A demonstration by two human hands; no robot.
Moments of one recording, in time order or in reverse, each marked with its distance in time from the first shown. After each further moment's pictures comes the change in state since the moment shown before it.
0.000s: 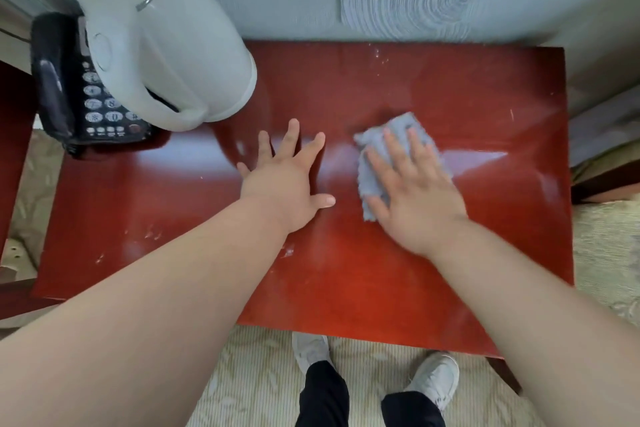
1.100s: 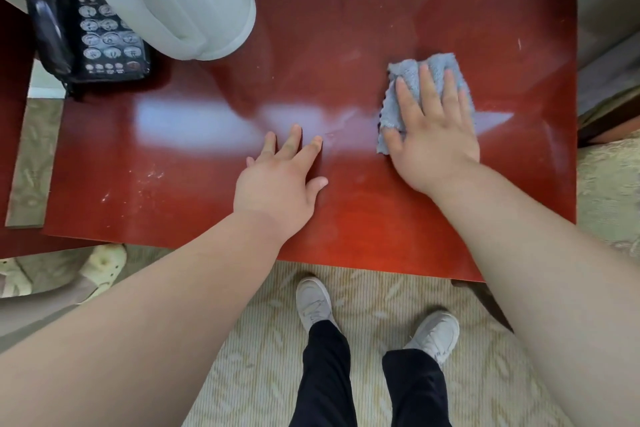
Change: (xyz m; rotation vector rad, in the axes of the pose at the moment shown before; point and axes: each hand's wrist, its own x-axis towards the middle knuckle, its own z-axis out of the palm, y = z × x) left_hand -0.078 -0.009 0.073 0.123 0.224 0.058; right_hand -0.022 -0.002 0.005 0.060 0.001 0.277
